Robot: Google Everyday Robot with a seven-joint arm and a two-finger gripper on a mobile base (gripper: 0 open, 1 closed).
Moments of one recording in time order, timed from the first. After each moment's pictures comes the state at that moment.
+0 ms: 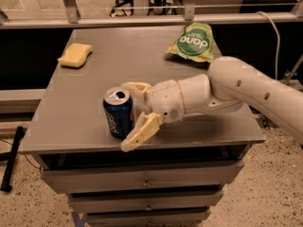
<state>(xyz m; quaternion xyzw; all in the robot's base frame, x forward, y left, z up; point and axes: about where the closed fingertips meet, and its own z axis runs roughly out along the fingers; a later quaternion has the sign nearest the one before) 0.461 0.067 0.860 -0.58 0.53 0.46 0.41</state>
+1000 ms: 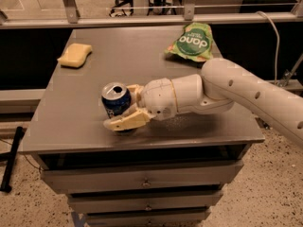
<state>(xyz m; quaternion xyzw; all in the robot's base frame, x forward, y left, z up) 0.471 0.088 0.864 -0.58 0.50 0.47 0.44</state>
